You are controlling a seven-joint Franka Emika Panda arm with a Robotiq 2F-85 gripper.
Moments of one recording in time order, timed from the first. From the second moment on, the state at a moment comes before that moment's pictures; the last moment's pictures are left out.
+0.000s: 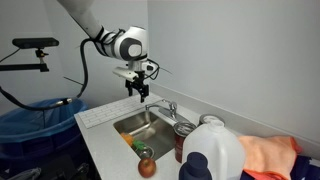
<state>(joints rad) 0.17 0.22 0.16 -2.10 0.13 2.34 0.11</state>
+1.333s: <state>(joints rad) 0.17 0.43 0.07 -1.88 -0.07 2.21 0.10</state>
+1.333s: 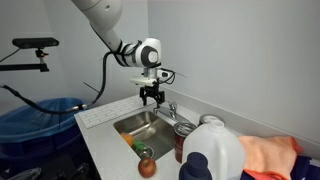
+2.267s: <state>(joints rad) 0.17 0.43 0.01 -1.85 -0.17 2.16 0.19</state>
